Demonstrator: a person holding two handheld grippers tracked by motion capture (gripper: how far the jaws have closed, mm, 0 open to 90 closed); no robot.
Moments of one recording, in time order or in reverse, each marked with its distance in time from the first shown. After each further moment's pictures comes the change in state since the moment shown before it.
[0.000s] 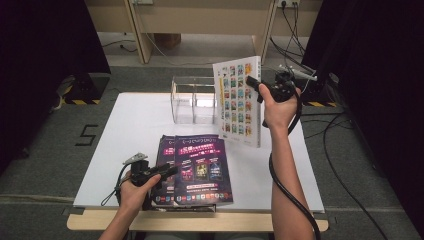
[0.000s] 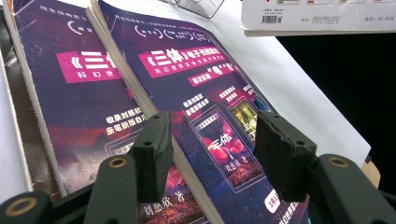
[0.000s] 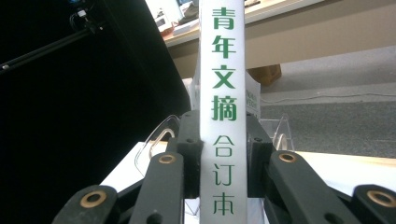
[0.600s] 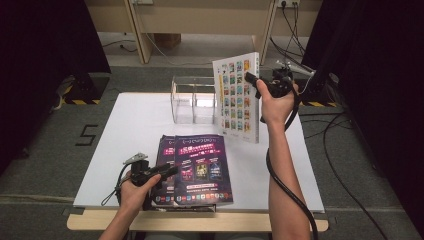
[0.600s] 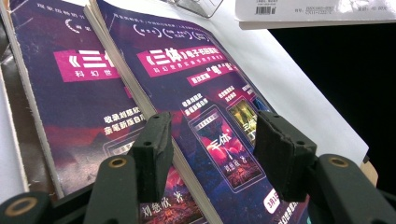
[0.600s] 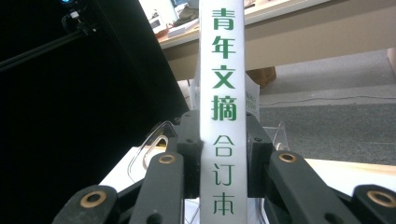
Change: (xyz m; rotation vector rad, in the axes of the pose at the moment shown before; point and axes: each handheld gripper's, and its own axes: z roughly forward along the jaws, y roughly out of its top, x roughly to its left) left arm 0.000 0.000 0.001 0.003 -0.005 -0.004; right arm 0.000 0.007 0.012 -0.007 -0.023 -0.001
